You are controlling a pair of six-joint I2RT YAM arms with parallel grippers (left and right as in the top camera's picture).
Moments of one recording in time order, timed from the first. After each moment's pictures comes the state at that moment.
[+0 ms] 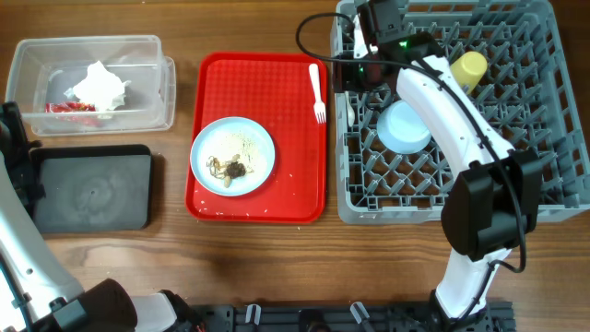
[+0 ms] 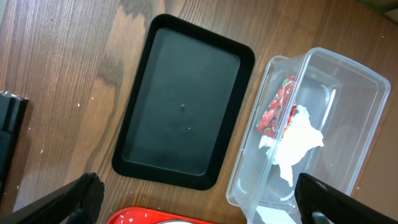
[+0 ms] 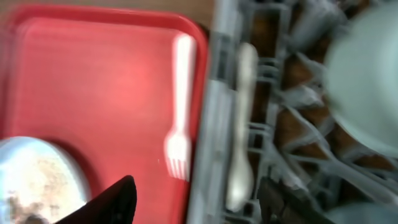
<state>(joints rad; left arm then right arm) 0.53 1.55 1.85 -1.56 -0.26 -1.37 0.31 2.00 1.74 -0.82 -0.14 0.24</state>
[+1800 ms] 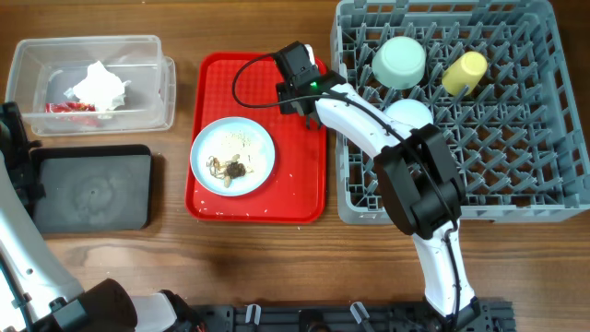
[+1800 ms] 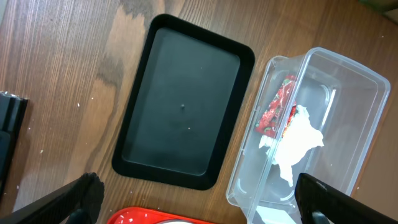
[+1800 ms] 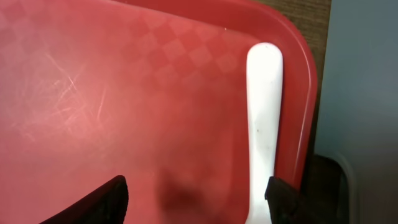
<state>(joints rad) 0.53 1.55 1.85 -1.56 -0.26 -1.37 0.57 2.28 1.74 -0.51 0.24 0.29</state>
